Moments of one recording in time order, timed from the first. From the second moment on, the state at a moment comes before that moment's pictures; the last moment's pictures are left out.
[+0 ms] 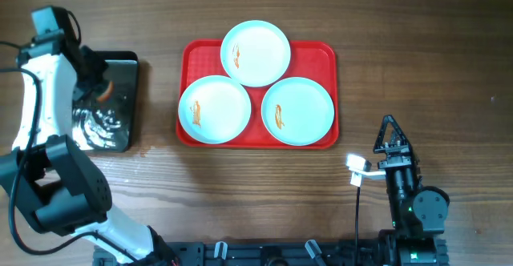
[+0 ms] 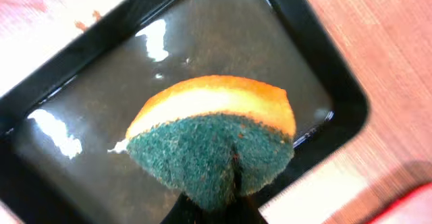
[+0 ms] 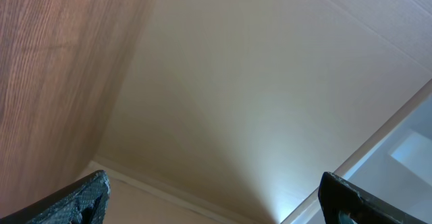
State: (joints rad) left arm 0.32 1.85 1.48 -0.86 -0.12 -0.57; right arm 0.00 0.03 0.01 0.00 -0.02 -2.08
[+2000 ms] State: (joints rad) left arm 0.32 1.72 1.40 -0.87 -0.03 -0.56; right arm 0.01 0.62 0.27 1.10 -1.31 -0.27
